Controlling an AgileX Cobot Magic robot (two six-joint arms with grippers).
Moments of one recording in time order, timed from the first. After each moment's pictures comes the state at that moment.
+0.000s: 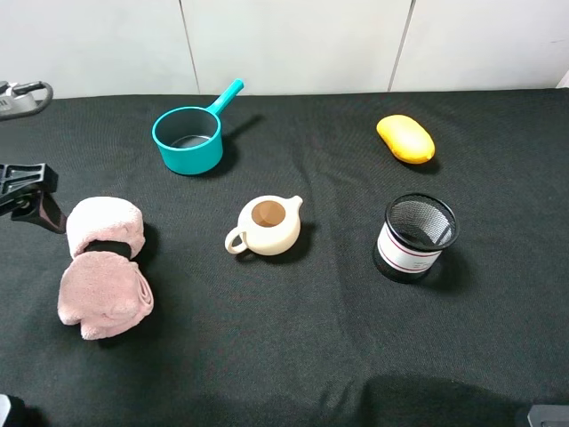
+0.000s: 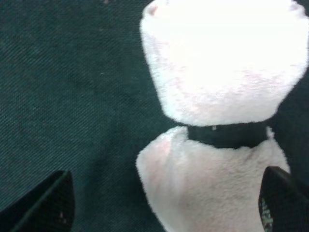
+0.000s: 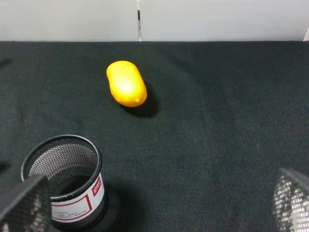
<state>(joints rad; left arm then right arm) -0.11 1.18 -0.59 -0.03 0.71 -0.28 0.04 0.00 -0.50 0.07 1.03 -0.08</state>
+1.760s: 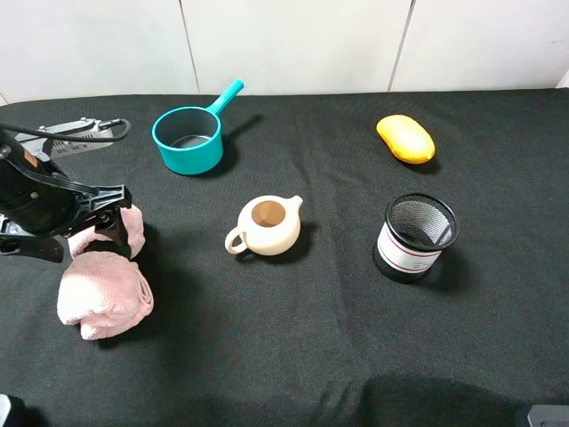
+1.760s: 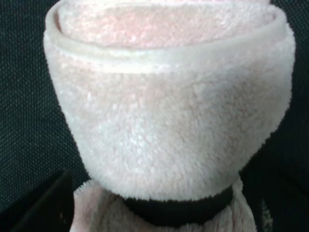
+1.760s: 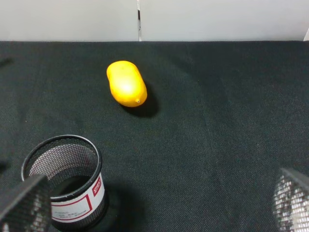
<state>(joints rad) -0.28 1.49 -0.59 -0.04 0.49 -0.46 0.04 0.00 -0.50 0.07 1.03 -0.08</state>
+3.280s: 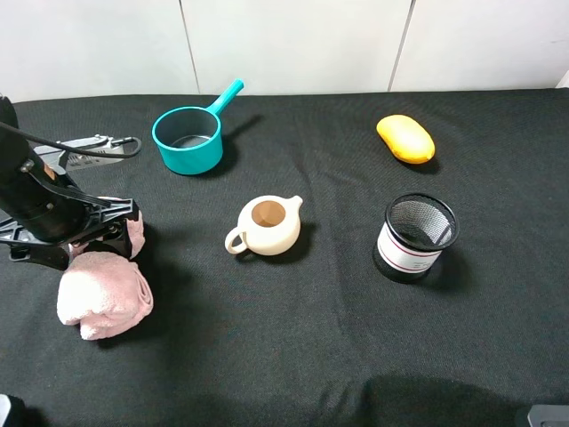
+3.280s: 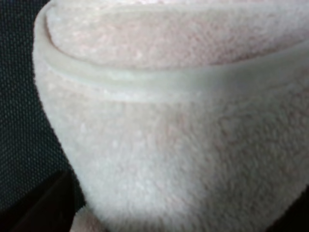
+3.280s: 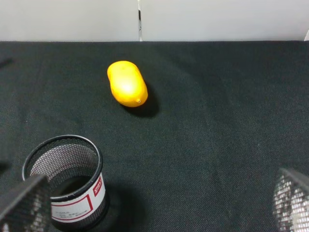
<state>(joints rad) -0.28 1.59 -0.59 -0.01 0.44 -0.46 0.04 0.00 -0.50 0.07 1.03 -0.08</state>
